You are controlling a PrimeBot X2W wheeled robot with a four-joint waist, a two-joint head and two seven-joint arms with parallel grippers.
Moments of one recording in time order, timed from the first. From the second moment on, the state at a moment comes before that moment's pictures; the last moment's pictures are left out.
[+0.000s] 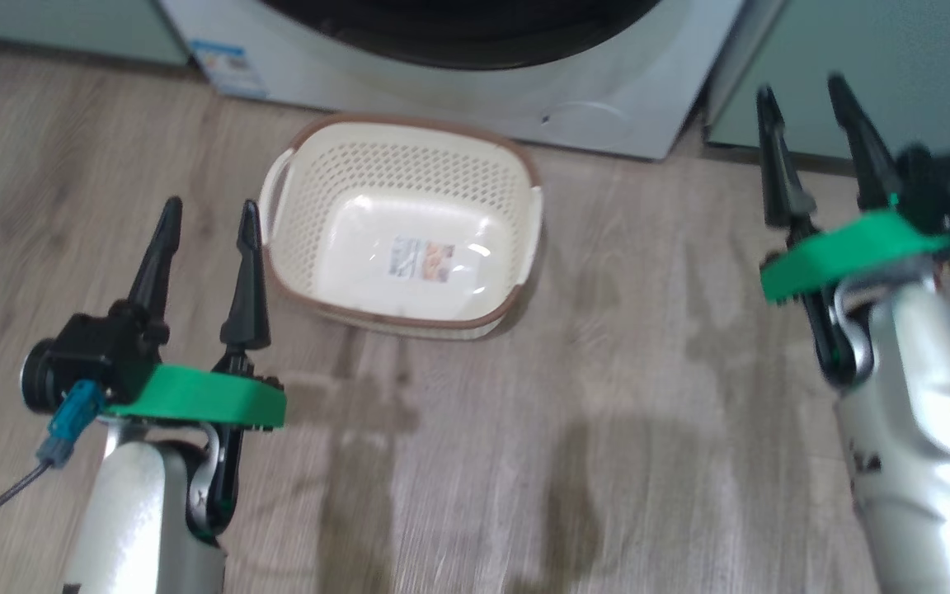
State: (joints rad) left arm -0.22 0.04 -0.03 0.05 -0.18 -0.06 -0.25; right arm -0.56 -0.11 0.00 0.45 0.18 0.13 -0.25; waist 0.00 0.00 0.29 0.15
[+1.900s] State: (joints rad) left arm 0.04 0.07 -0.04 0.06 -0.18 -0.03 -0.25; right arm 0.05 -0.05 -0.10 -0.02 0.22 0.13 -0.12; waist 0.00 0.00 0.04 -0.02
